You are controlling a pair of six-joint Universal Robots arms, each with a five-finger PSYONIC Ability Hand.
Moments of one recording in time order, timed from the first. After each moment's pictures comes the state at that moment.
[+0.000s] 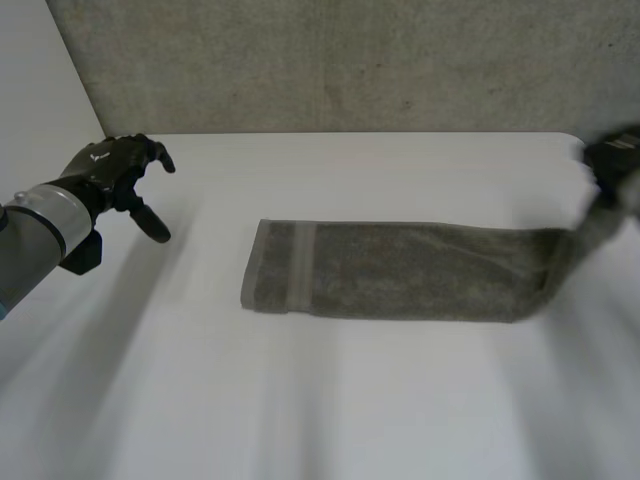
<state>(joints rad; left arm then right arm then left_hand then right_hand) 4.58 -1.90 -1.43 3.14 -1.31 3.18 1.62 -1.08 1.20 0.07 1.52 2.42 0.27 0.26 0.26 0.26 0.07 1.32 1.31 1.35 1.34 1.15</state>
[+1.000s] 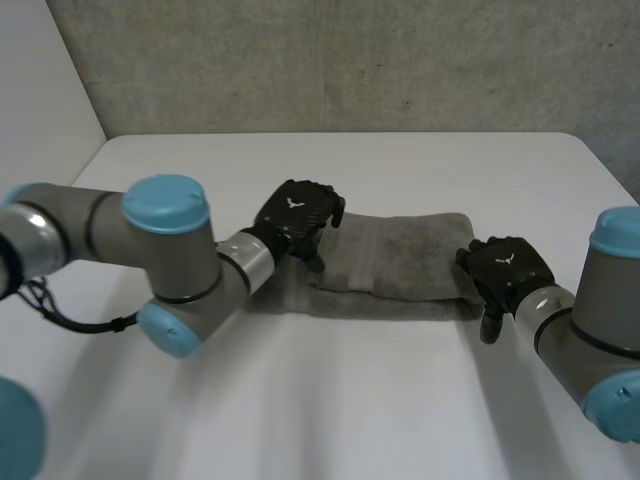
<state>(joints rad) 4.15 -2.38 -1.11 3.36 -1.26 3.30 1.88 -1.15 1.70 -0.12 1.51 2.69 0.55 0.54 0.54 0.54 0.38 0.24 0.26 0.25 0.26 0.06</state>
